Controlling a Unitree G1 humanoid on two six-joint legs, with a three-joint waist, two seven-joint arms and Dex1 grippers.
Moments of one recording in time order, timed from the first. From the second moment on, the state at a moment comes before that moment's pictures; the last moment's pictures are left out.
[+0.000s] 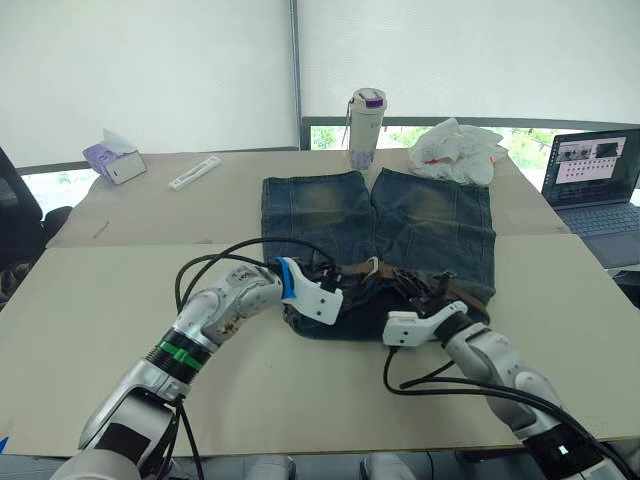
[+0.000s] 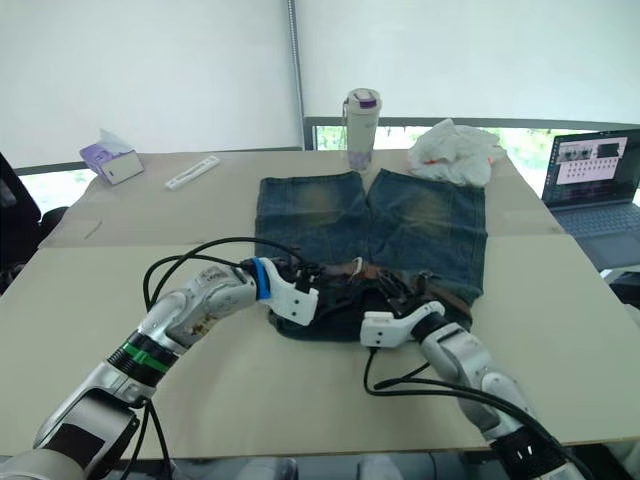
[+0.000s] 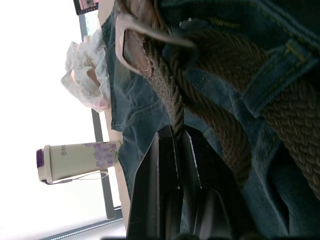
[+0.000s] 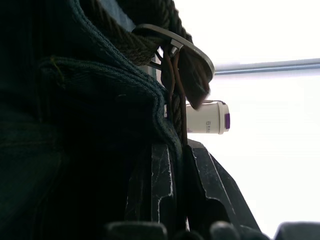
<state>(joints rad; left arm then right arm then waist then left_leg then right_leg) -0.67 0.48 -0.45 0.17 0.69 -0.34 -0.58 -0.18 -0.61 0.27 -0.12 -0.89 -0.17 0.07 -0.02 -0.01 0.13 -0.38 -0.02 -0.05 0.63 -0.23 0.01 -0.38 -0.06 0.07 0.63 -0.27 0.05</state>
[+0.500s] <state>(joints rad) -0.64 0.25 -0.42 0.27 0.51 -0.19 -0.56 -0.11 -0.47 0.21 -0.14 -0.65 -0.12 0.16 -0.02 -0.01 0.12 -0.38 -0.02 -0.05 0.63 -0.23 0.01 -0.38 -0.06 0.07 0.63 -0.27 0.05</state>
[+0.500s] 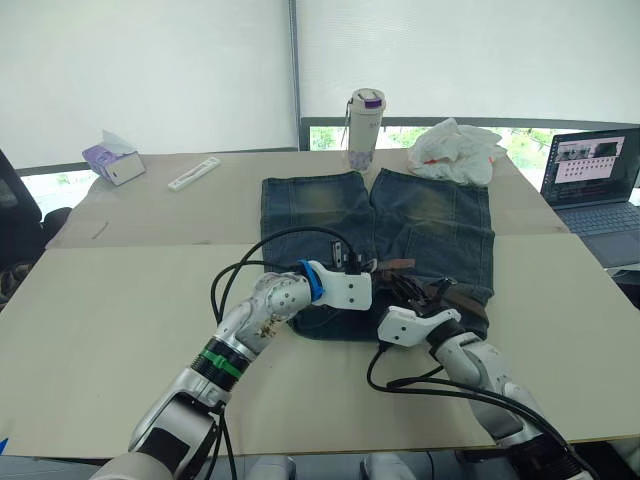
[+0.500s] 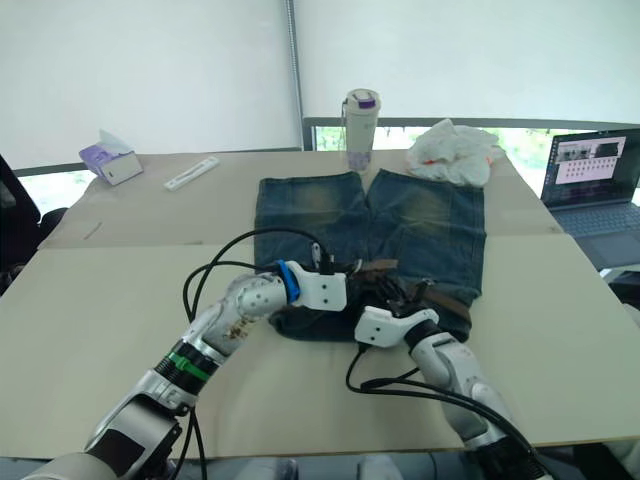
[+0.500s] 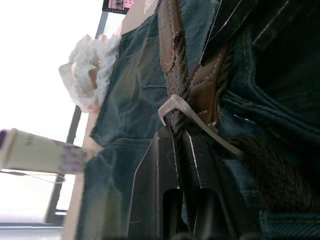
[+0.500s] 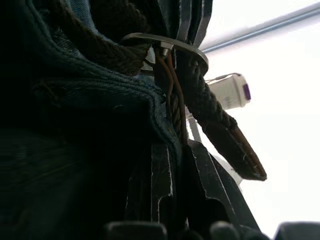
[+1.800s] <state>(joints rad) -0.59 0.21 -0.42 0.35 0.41 -0.24 -0.49 -0.31 0.13 -0.54 -0.54 0.77 1.21 -0.10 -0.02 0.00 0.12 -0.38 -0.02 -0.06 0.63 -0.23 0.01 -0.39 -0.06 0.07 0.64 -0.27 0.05</state>
